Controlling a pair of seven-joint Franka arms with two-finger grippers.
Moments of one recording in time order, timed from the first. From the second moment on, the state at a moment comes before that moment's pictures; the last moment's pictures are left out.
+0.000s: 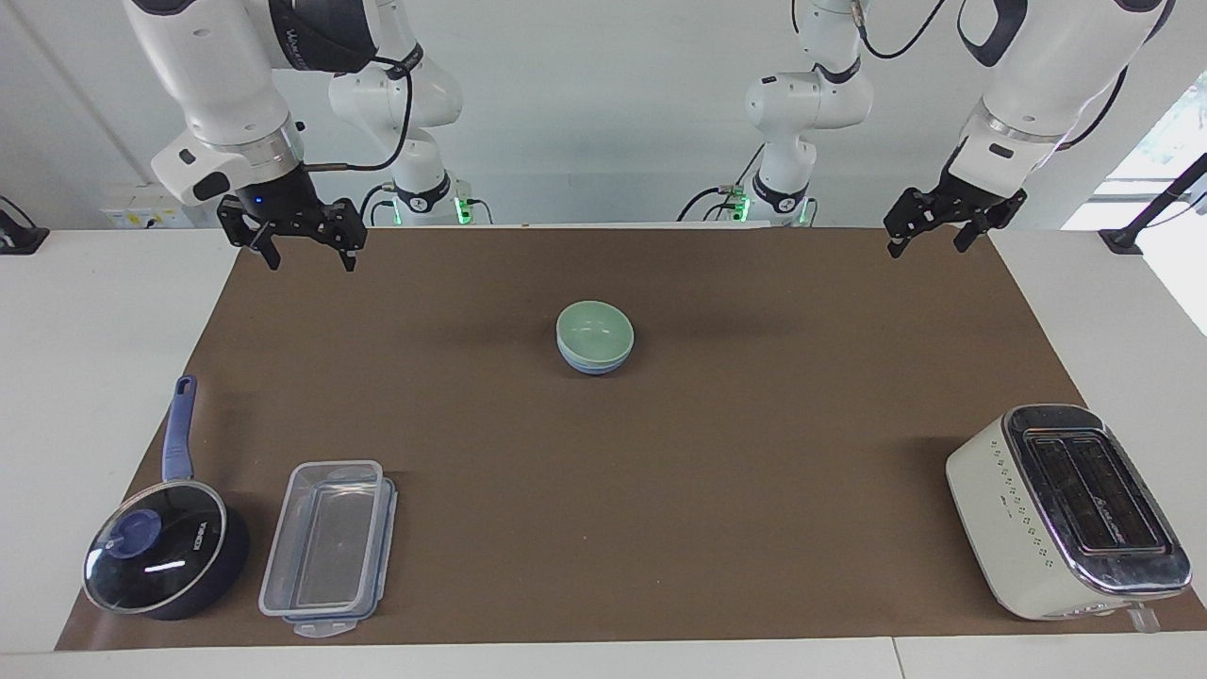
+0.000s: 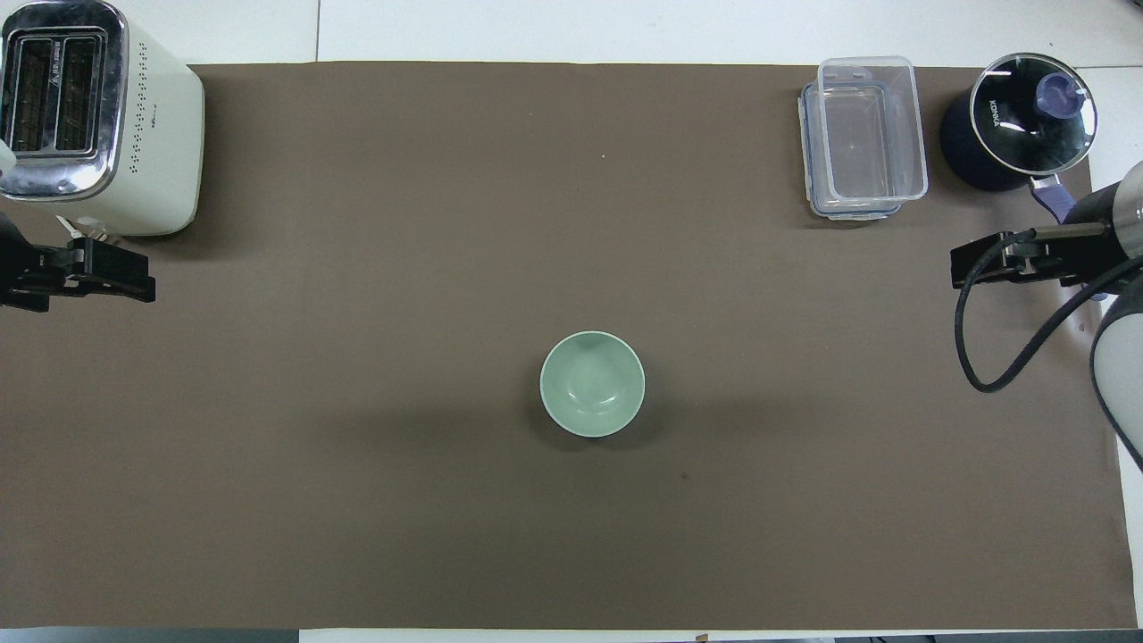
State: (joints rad) left arm -0.03 -0.05 -0.07 -1.62 0.00 1.53 -0.11; right arm -0.03 -0.03 0.08 -1.64 -0.05 1.60 0.07
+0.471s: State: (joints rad) left arm -0.03 -0.05 -0.07 -1.62 0.00 1.53 -0.11; right arm -0.02 -0.03 0.05 -1.64 -0.04 1.61 0.07
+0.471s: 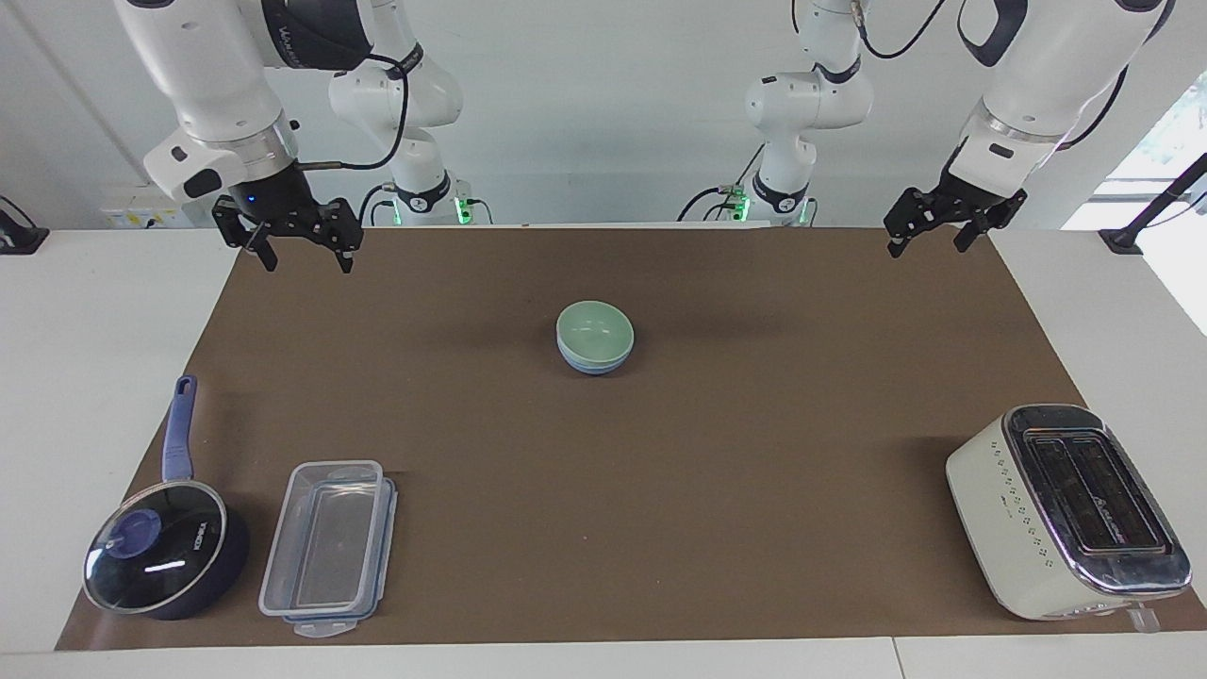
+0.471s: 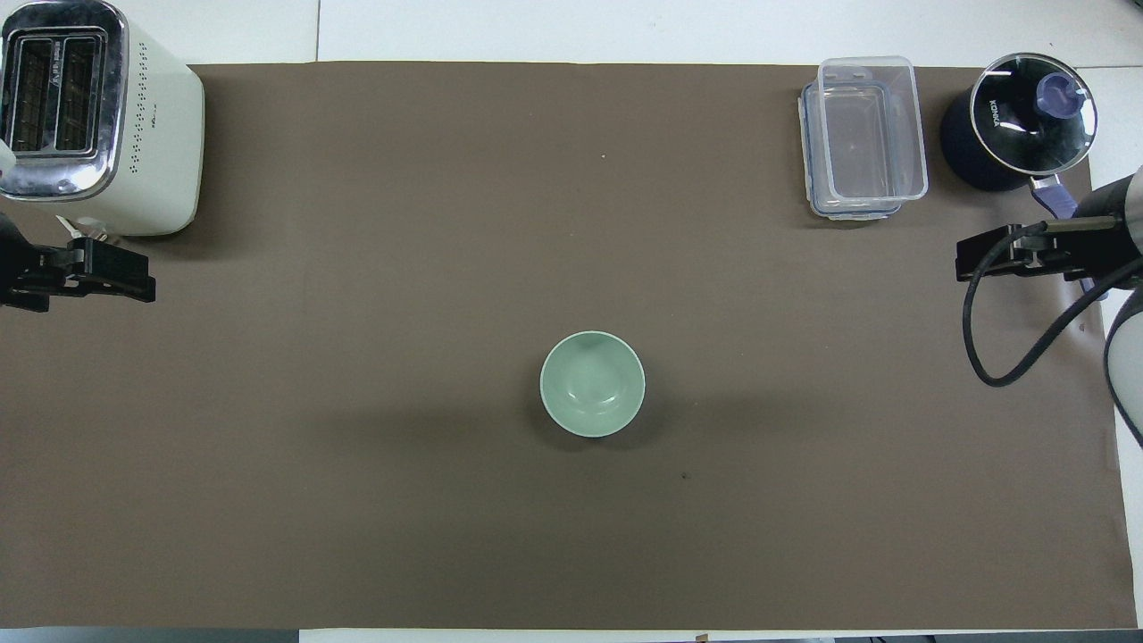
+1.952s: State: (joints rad) left arm -0.03 -0.05 -0.07 -1.62 0.00 1.53 -0.11; right arm 0.03 -0.03 -0.04 -1.63 0.00 1.57 0.13
